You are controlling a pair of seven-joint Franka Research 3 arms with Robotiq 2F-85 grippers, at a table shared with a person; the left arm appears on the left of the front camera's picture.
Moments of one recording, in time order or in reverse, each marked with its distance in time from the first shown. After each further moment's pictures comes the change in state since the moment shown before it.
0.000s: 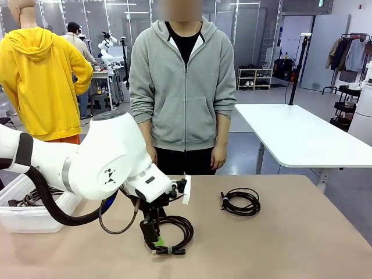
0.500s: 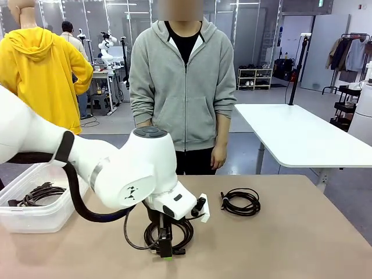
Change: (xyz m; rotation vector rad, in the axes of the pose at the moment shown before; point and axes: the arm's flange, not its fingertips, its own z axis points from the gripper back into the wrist) left arm 0.037 -0.009 -0.046 -0.007 0.192 0.100; right arm 0.001 0.001 0.000 0.001 0.000 -0.002
